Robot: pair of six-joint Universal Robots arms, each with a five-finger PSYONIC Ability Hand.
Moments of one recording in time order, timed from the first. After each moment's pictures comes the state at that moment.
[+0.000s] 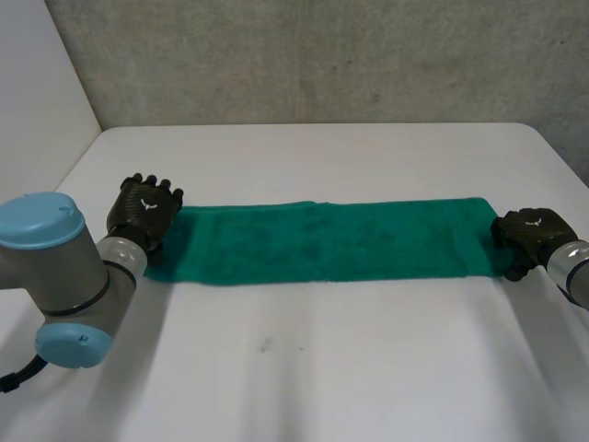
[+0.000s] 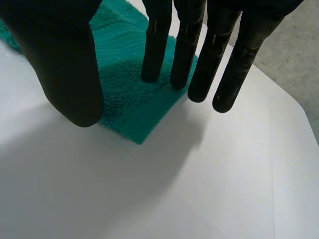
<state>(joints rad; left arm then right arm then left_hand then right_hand) 4.42 -2.08 -1.64 3.56 -1.56 3.81 1.50 -0.95 1.52 -0.12 1.24 2.56 0.26 0.25 0.26 0.25 0.07 0.61 0.72 0.72 0.72 0.51</state>
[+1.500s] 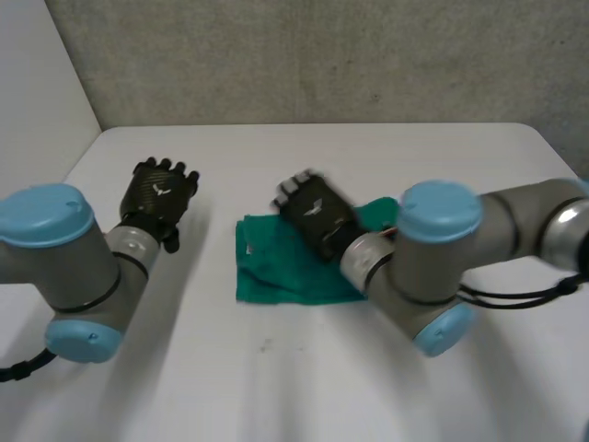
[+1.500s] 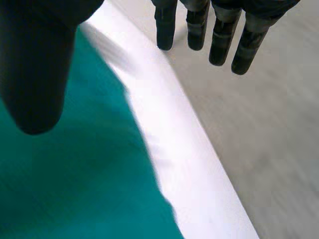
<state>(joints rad) 4.35 -2.05 -1.61 3.57 -1.56 3.71 2.19 -0.82 1.21 -0.26 1.31 2.46 0.26 0.25 0.26 0.25 0.07 0.20 0.22 0.22 0.23 0.07</state>
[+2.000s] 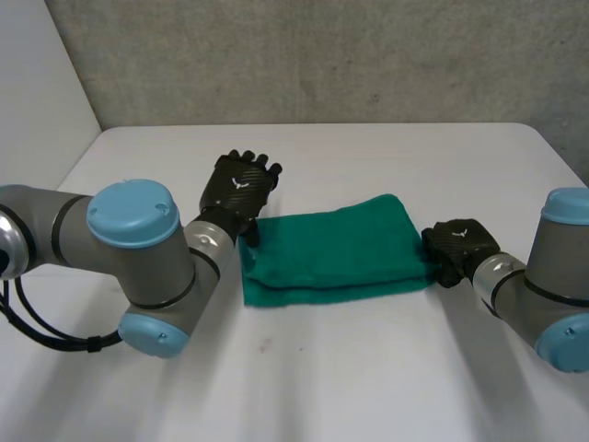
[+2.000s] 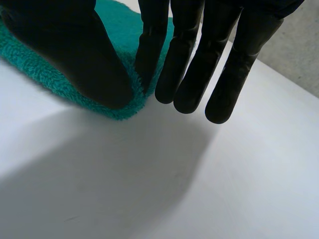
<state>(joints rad) 4.14 -2.19 -1.37 3.51 -1.56 3.55 1.79 -0.97 1.56 -0.15 1.35 2.75 0.26 0.25 0.26 0.25 0.07 0.95 1.17 1.18 1.18 0.96</state>
